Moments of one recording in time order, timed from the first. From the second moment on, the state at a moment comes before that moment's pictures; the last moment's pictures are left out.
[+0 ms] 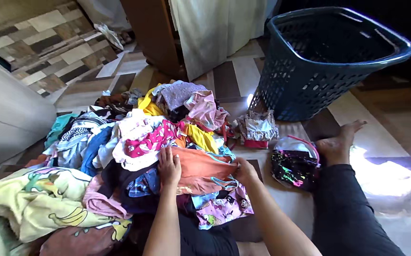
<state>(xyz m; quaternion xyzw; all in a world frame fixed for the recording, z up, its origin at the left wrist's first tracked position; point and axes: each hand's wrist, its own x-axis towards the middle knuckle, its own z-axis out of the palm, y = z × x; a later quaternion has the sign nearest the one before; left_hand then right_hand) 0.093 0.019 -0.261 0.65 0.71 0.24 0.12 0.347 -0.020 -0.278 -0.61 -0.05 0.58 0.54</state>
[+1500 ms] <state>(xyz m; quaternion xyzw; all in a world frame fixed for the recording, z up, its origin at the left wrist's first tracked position) 0.027 -0.026 -0.236 0.72 0.57 0.39 0.11 0.324 -0.030 -0.269 -0.53 -0.79 0.19 0.26</state>
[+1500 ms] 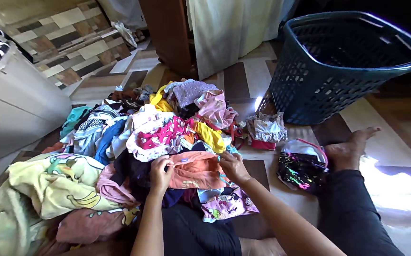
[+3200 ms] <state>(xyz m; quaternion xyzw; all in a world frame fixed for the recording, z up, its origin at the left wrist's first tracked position) 0.133 -0.050 -0.257 0.80 0.57 -0.03 0.17 0.341 -0.009 -0.196 -0.56 -0.61 0.56 0.02</state>
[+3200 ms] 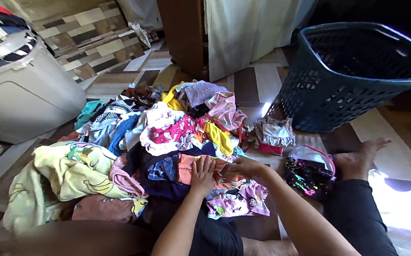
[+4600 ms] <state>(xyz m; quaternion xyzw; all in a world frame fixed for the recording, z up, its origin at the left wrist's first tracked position) 0.072 -0.070 -0.212 0.38 0.61 0.48 0.50 0.242 -0.049 -0.234 -0.59 -0.39 0.62 0.34</state>
